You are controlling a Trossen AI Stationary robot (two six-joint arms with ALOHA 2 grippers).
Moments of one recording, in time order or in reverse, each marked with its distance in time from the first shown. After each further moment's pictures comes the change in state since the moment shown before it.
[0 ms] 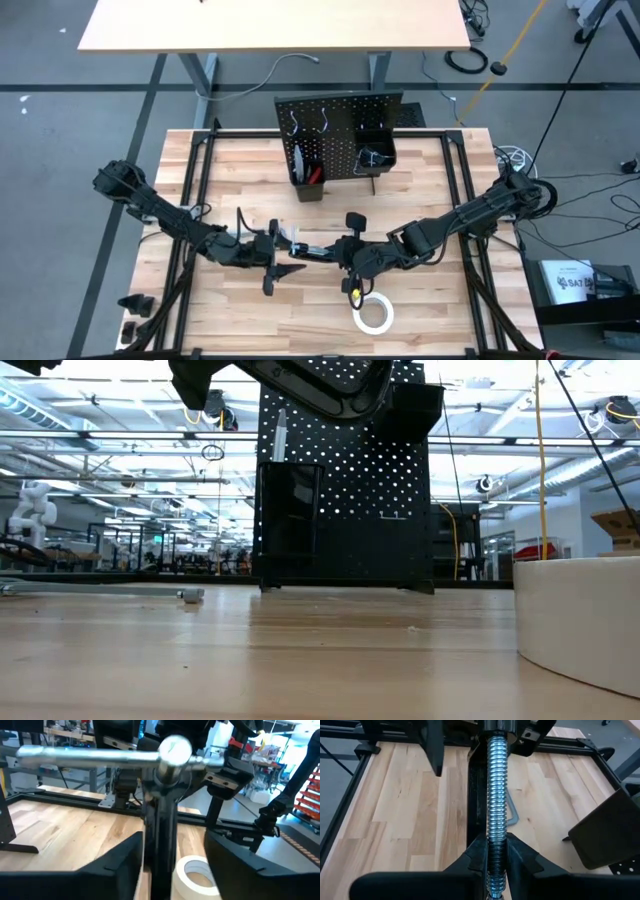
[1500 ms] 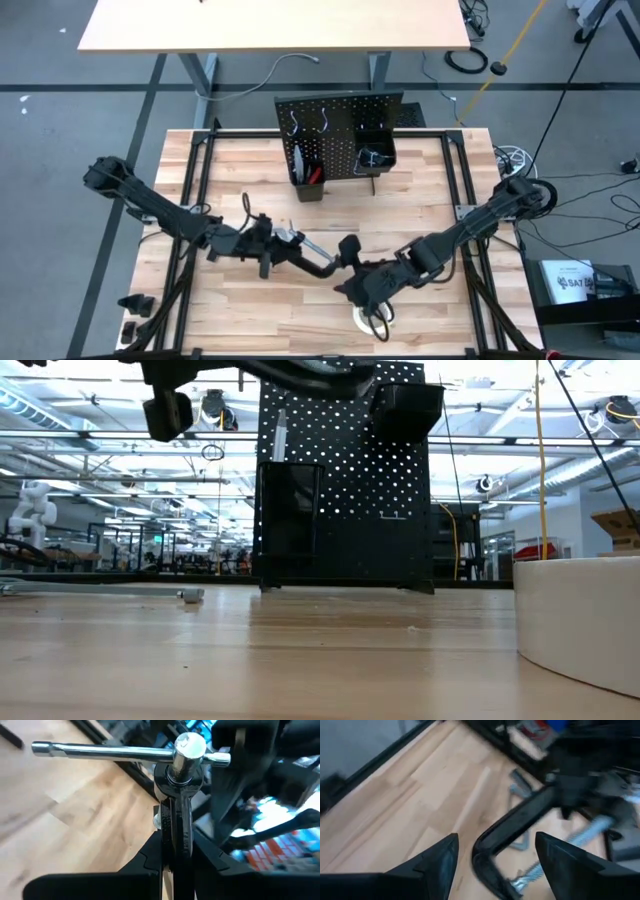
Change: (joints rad) left arm 0.059 -0.143 -0.001 -0.278 0.082 -0.671; right arm 0.110 0.020 0.002 0.024 -0.056 -0.518
